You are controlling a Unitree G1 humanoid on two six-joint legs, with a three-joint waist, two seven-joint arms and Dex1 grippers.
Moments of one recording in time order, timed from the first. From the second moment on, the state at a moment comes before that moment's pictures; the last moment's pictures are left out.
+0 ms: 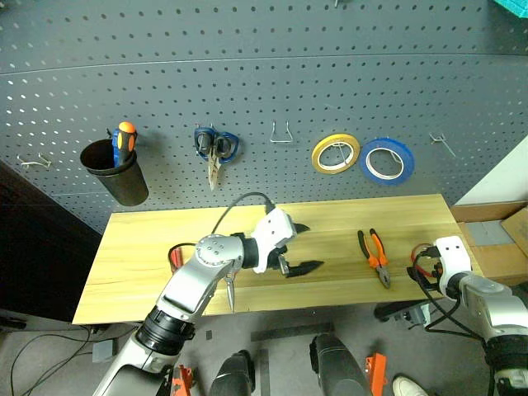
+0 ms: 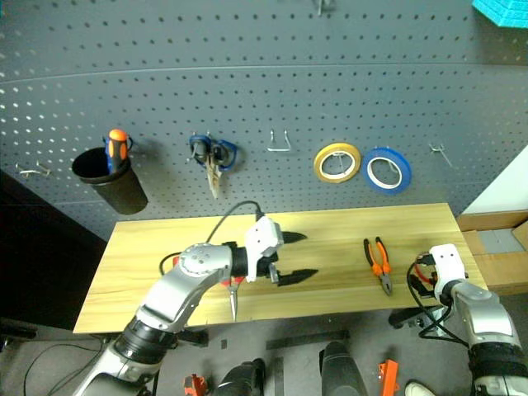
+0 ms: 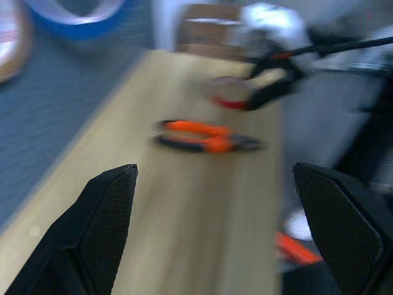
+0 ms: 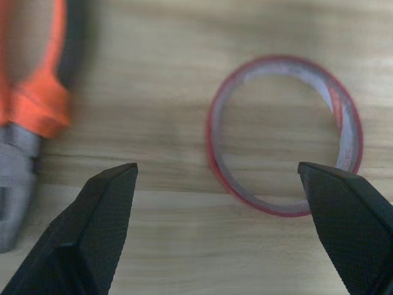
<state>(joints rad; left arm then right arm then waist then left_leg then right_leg) -0.45 0.39 -0.36 -0.16 -0.23 0.43 -0.95 -0.27 -0.62 -0.11 0.41 0.12 0.56 0.44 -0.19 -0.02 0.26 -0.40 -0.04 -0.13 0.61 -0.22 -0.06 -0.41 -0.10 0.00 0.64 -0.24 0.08</state>
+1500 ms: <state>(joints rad) -0.53 0.24 -0.27 -0.11 -0.23 0.27 -0.82 -0.39 -0.47 -0.15 -0.12 -0.06 0.21 0.22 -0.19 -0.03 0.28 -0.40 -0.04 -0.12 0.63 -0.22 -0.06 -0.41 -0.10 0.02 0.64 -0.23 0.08</state>
